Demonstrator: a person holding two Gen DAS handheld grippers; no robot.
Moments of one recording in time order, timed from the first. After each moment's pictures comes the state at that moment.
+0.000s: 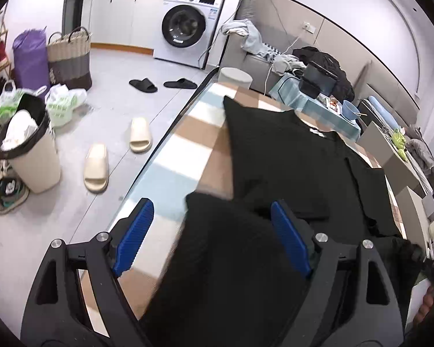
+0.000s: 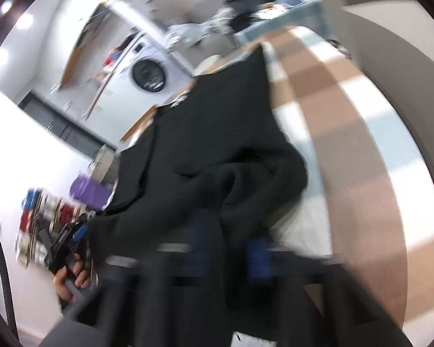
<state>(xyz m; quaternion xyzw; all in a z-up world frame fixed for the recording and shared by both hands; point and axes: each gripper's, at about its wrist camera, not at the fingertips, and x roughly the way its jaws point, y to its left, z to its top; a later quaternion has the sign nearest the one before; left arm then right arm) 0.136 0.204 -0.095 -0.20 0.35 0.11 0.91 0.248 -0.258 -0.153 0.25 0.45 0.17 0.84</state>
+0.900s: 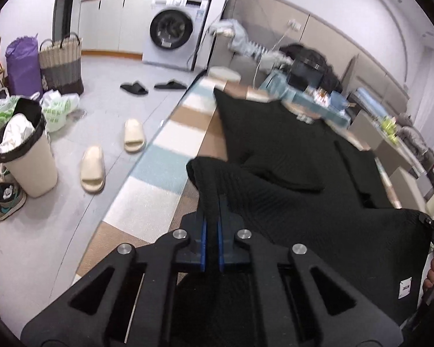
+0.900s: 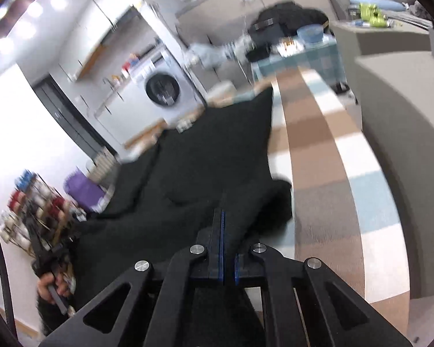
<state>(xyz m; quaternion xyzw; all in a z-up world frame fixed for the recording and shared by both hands) 0.097 0.181 -0.098 -0.17 0.33 0.08 0.92 0.238 -0.276 -0.143 0.21 0.37 0.18 0.89</state>
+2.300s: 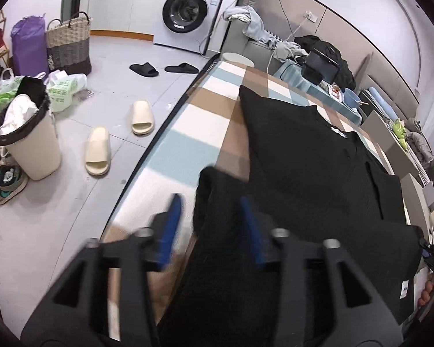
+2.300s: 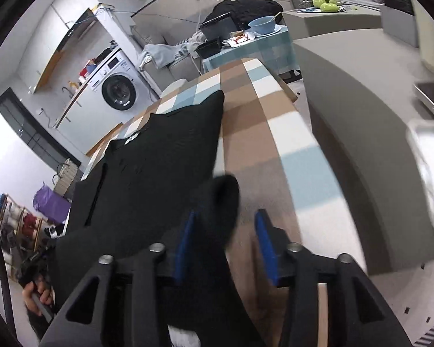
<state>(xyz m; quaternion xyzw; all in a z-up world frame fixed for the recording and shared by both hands) 0.111 0.213 -0.121 -0.20 0.38 0.10 0.90 0.228 -0.310 -0.168 0.20 0.43 0.07 0.88</state>
